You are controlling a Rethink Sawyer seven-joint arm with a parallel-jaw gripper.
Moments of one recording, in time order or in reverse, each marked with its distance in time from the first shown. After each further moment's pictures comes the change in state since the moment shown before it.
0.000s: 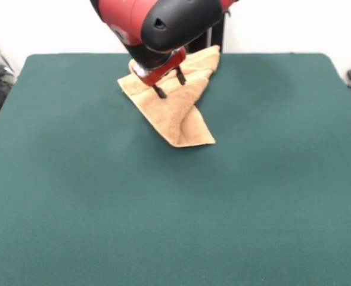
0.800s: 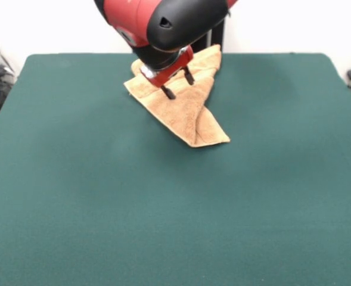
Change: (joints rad) arm 0.018 -0.036 0.046 0.000 -0.009 -0.008 0.000
